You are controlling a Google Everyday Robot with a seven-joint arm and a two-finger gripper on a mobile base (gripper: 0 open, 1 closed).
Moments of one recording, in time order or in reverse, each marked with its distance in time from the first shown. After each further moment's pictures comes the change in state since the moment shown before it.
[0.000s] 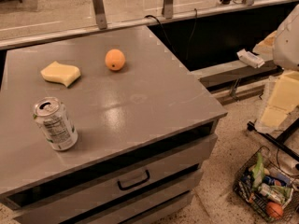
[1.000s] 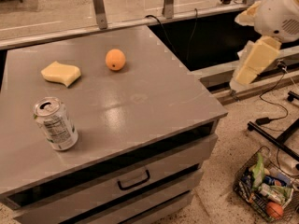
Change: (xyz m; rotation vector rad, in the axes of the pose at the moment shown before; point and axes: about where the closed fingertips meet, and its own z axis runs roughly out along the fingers) arm -0.038 -0.084 0.009 0.088 -0.211 -0.025
